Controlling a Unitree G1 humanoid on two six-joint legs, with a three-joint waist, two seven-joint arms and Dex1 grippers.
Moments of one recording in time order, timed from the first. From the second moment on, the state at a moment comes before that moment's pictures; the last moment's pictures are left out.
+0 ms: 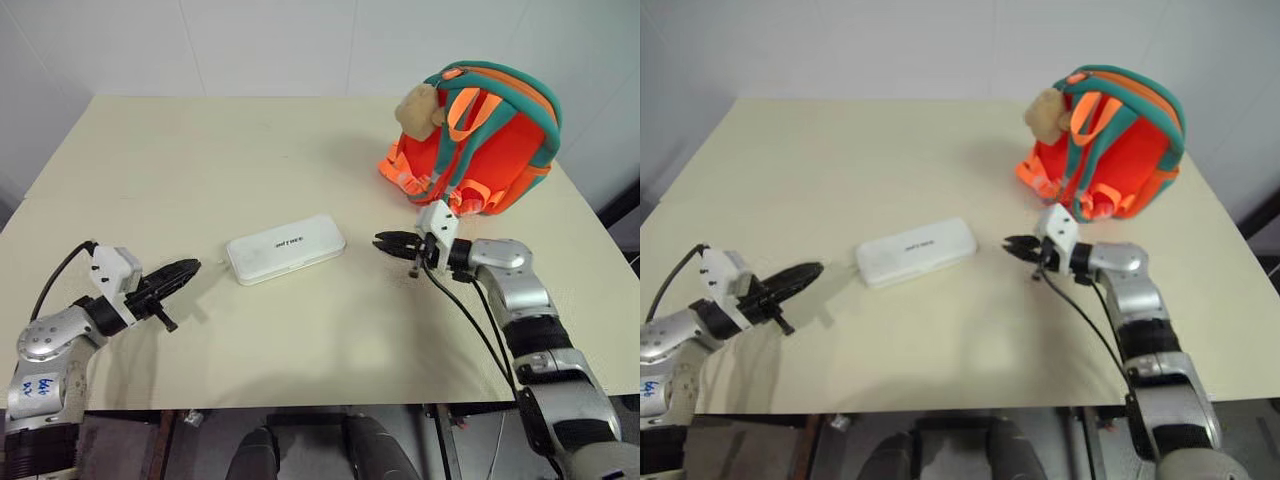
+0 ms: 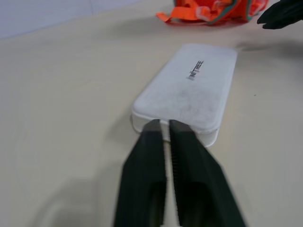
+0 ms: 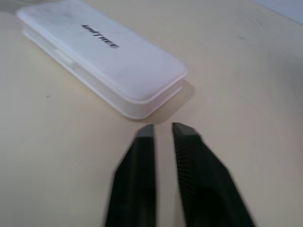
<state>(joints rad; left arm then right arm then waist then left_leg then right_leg) -0.08 0.65 0.35 -0.03 -0.44 0.13 -0.82 -0.75 -0.47 0.08 0.60 0.15 -0.09 1.04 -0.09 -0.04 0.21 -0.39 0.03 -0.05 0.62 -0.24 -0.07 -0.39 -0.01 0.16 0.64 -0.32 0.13</state>
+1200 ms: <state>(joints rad) -0.16 0.48 0.19 -0.07 -0.25 0.20 -0.49 -0.99 -0.23 0.08 1.12 -0.04 -0.26 0.99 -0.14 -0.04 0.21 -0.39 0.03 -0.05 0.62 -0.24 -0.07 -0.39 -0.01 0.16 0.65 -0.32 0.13</state>
